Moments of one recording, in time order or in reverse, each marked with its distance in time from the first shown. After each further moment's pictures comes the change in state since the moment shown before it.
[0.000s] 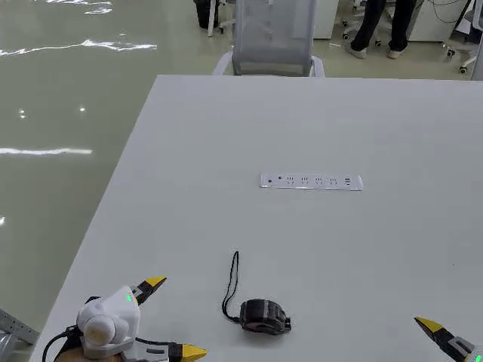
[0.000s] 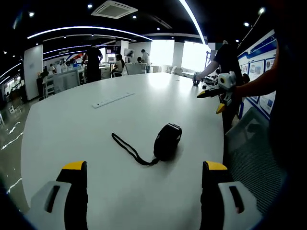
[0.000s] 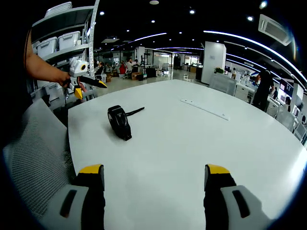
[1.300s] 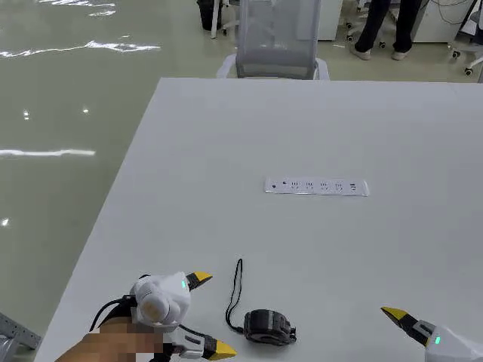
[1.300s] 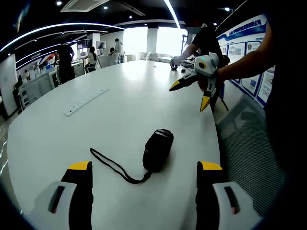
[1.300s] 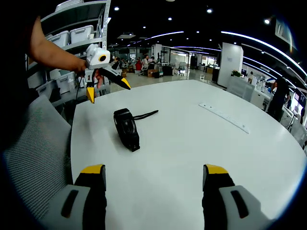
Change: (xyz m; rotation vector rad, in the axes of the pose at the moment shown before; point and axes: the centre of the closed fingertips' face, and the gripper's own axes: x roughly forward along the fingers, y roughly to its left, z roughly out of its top) left arm 0.059 -0.024 0.025 0.156 0.118 -0.197; right arm 0.055 0.018 0.025 -0.083 0.021 0.133
